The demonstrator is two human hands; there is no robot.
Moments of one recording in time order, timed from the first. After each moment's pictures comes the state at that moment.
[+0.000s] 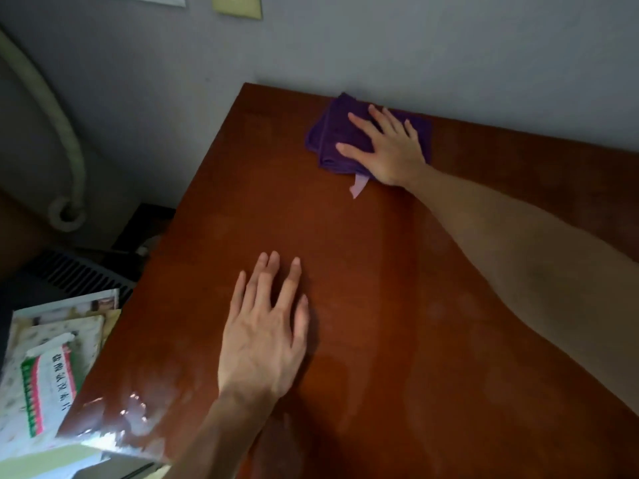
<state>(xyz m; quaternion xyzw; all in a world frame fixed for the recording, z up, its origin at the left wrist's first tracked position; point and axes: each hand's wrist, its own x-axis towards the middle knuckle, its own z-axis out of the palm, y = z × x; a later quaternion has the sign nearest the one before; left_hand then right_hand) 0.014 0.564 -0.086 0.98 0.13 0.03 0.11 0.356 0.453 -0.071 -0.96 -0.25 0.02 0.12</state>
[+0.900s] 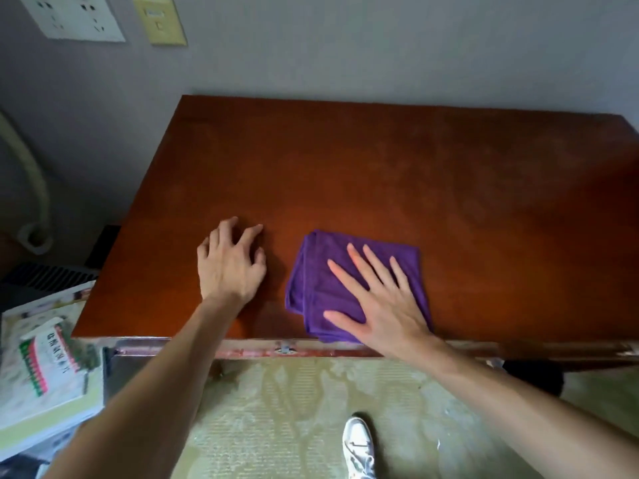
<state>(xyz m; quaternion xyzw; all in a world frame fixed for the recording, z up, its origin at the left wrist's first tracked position) -0.025 0.521 -0.056 0.98 0.14 0.06 0.14 -0.035 0.253 -0.077 -0.96 -0.27 0.00 0.06</state>
